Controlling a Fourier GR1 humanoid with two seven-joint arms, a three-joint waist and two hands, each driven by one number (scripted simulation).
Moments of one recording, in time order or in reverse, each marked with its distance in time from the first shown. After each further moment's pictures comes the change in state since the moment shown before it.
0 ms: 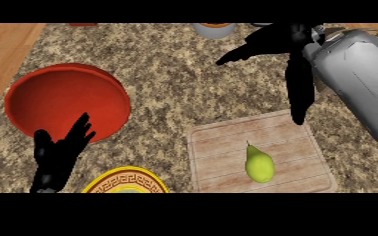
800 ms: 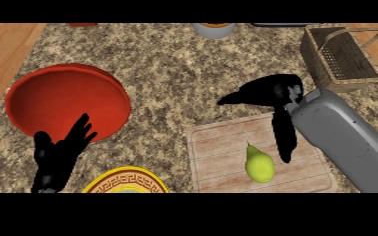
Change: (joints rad) left arm 0.005 -0.031 0.034 0.023 -0.032 -0.034 -0.021; right arm 0.301 0.057 0.059 -0.185 0.304 -0.075 -0.097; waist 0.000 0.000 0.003
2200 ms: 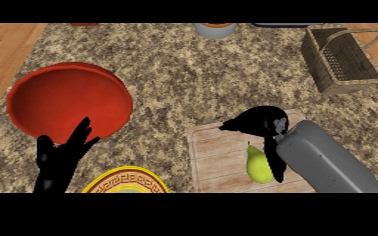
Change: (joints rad) left arm 0.039 -0.046 0.035 -0.034 -0.070 -0.030 0.035; right arm 0.194 0.062 0.091 0.052 0.412 -0.098 -0.263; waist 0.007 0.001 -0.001
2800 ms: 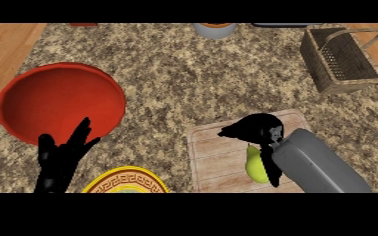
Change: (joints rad) left arm -0.003 -0.027 0.029 0.013 -0.027 -0.019 0.017; right arm 0.054 0.037 0.009 0.034 0.118 -0.043 -0.075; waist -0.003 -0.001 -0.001
